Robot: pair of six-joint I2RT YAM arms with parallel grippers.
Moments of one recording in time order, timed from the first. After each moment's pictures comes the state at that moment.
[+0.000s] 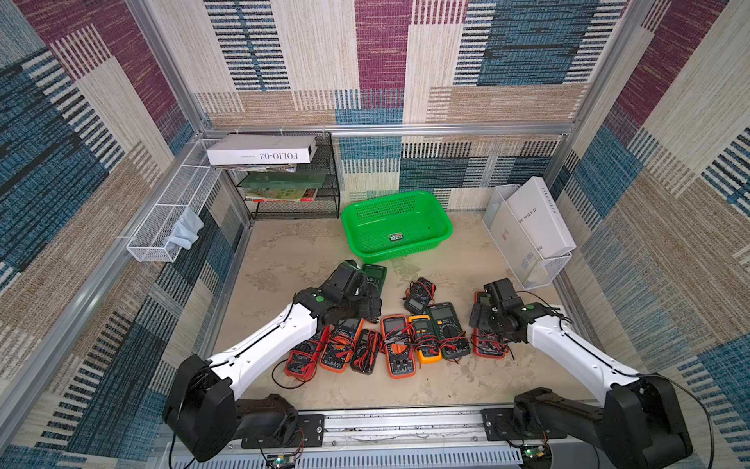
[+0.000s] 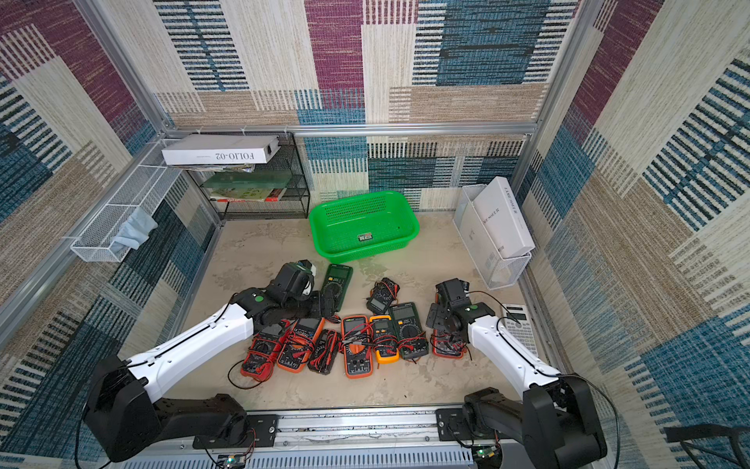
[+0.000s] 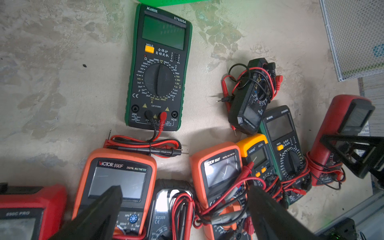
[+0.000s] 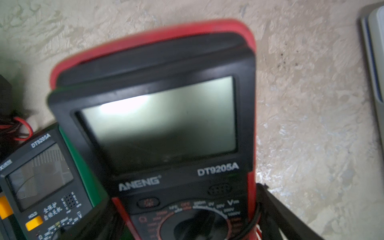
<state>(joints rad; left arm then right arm) -0.61 1.32 0.97 -0.58 0.01 -0.60 0.31 1.16 0.65 -0.65 0.21 0.58</state>
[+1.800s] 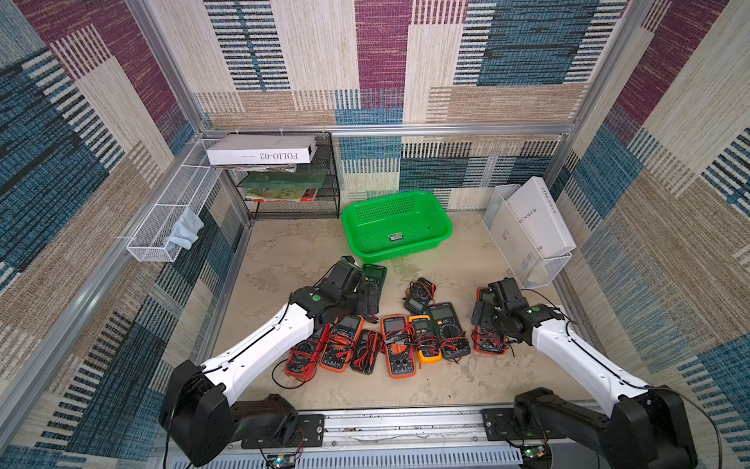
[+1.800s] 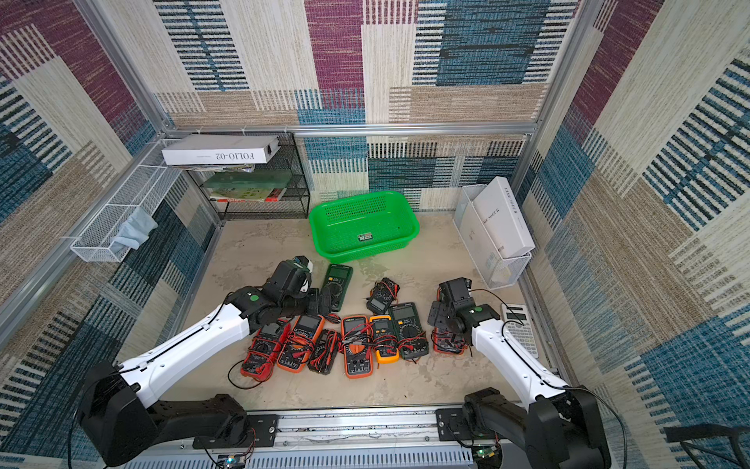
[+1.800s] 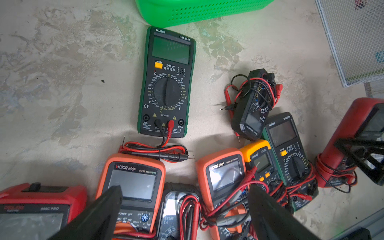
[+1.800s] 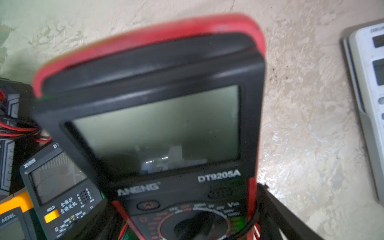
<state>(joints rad) -0.61 1.29 1.01 -0.62 -0.05 -0.57 0.29 1.11 0.66 -0.65 0.21 0.55</state>
